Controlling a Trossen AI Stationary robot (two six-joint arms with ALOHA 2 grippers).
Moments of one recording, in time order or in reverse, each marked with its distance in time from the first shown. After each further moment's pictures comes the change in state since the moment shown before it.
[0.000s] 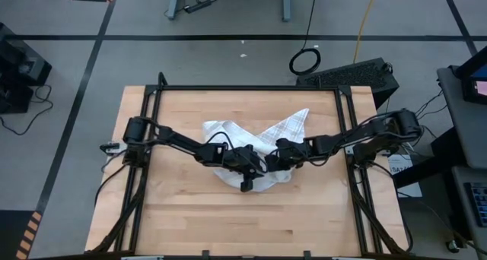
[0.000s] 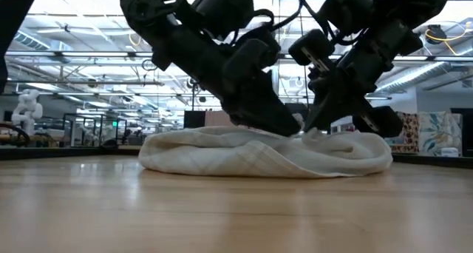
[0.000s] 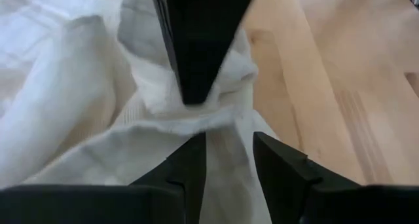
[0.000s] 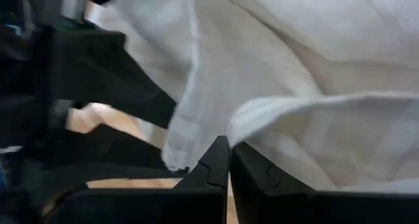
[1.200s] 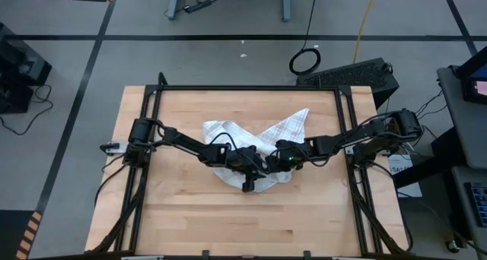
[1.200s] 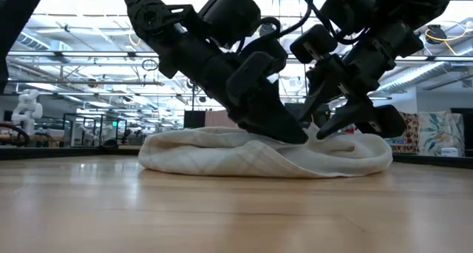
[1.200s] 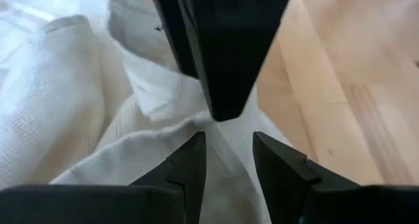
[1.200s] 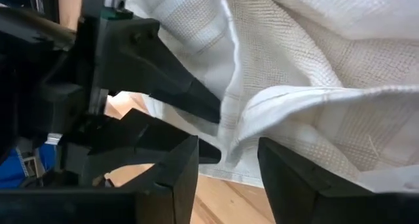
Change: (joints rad) left arm 0.009 0.049 0.024 0.025 0.024 0.051; right arm 0.000 -0.008 -0.011 0.034 -0.051 0.027
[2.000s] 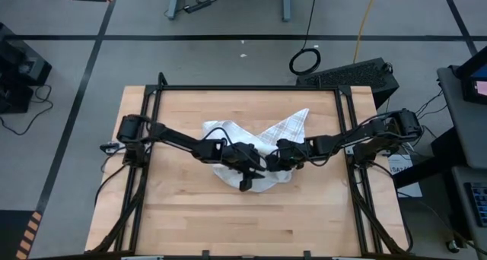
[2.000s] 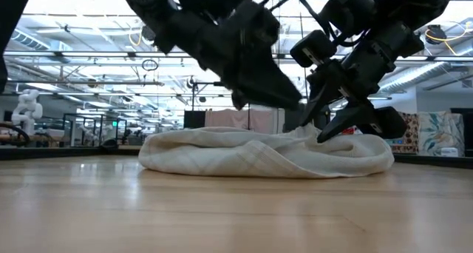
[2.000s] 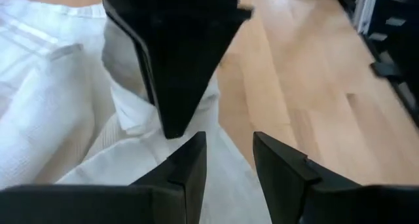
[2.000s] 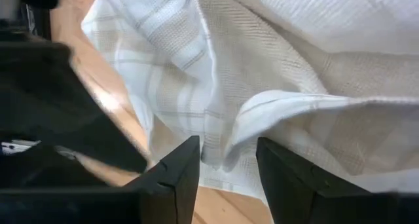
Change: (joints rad) left arm 0.007 -0.131 -0.001 -0.104 0.079 -0.105; right arm -0.002 0.001 0.000 -0.022 0.029 0.001
